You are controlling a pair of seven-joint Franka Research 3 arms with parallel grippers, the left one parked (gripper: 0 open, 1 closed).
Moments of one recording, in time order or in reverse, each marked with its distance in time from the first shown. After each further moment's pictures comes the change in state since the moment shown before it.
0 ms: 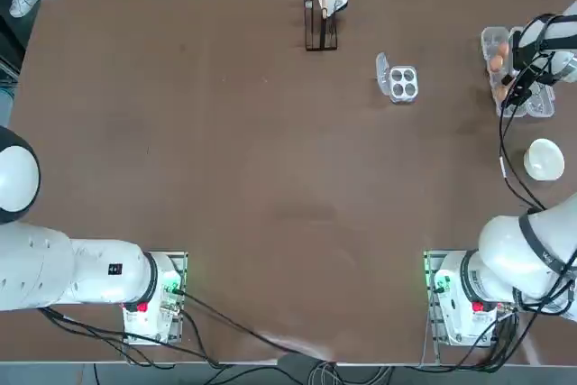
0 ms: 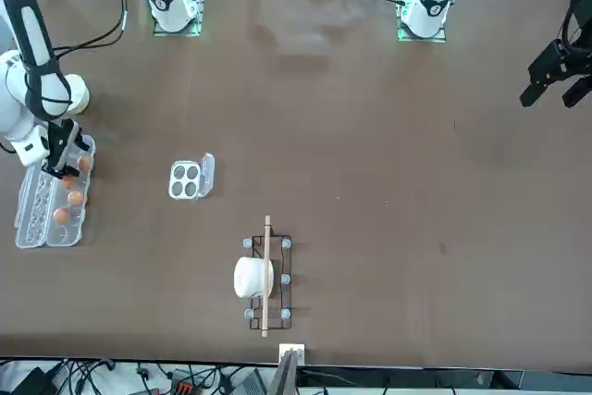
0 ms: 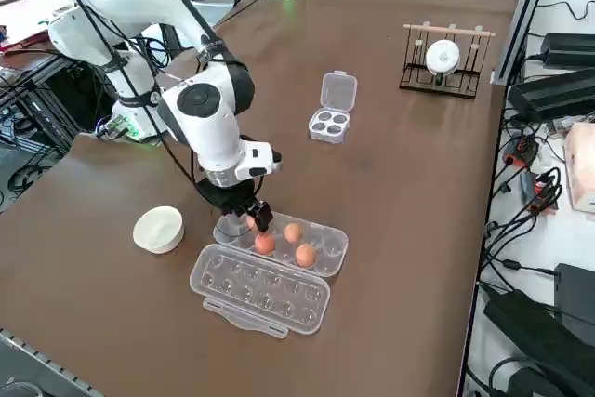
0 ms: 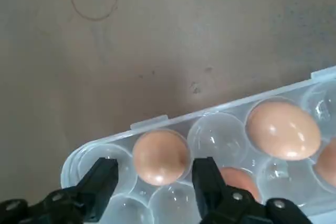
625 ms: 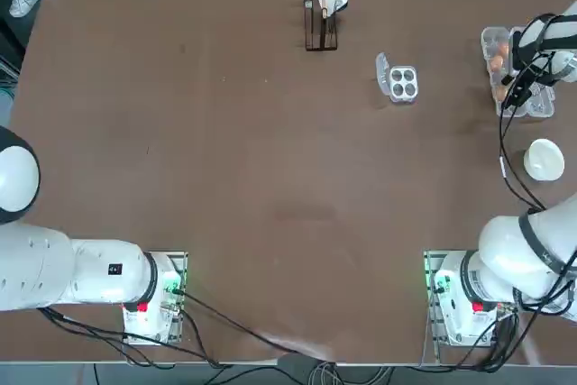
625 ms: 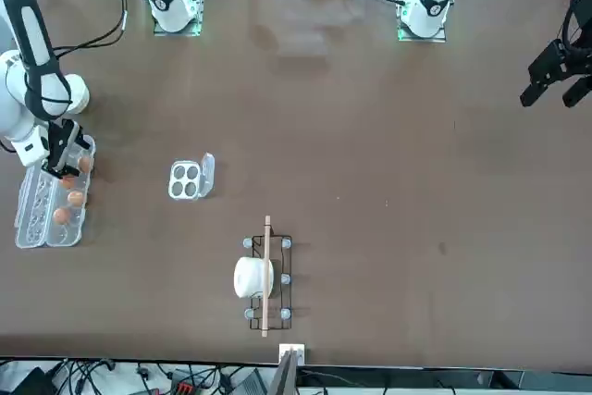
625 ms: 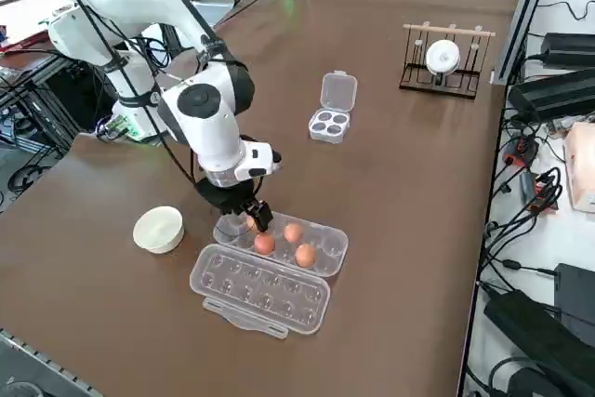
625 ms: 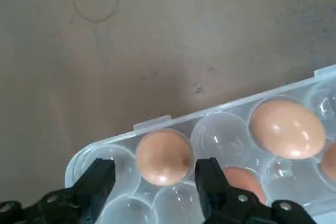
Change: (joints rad) arm 0.000 -0.002 -0.002 0.000 0.001 -0.009 0.008
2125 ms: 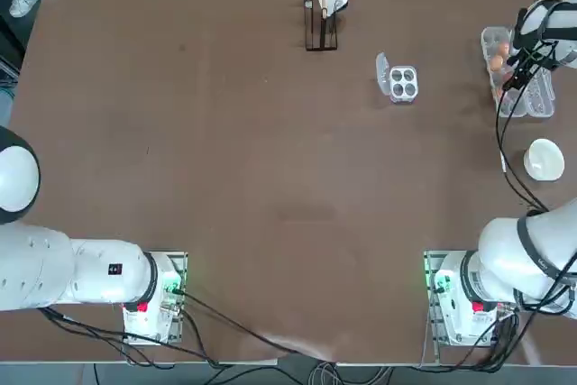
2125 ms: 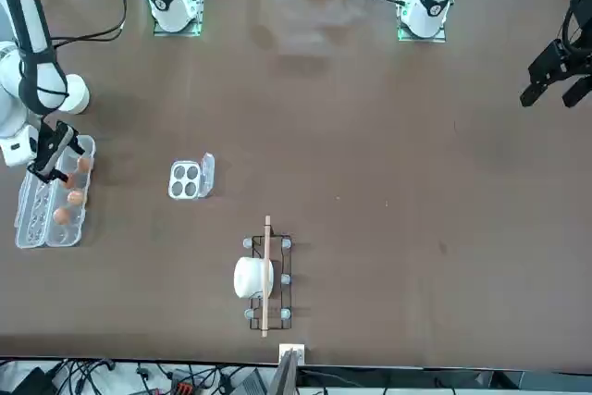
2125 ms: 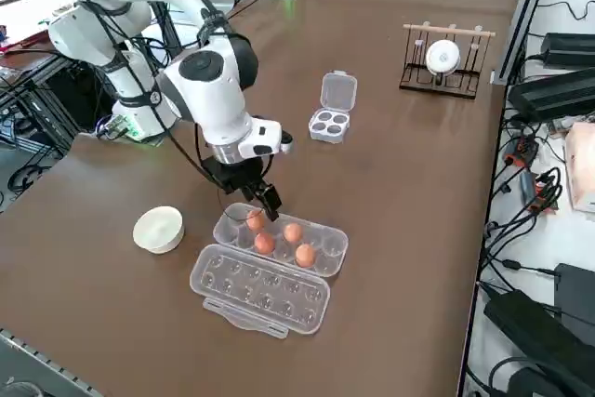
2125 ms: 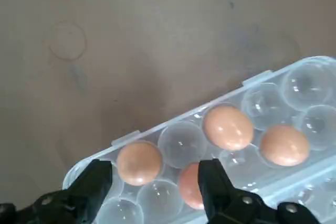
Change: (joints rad) arm 0.042 -0.069 0.000 -0.001 0.004 -0.003 0.171
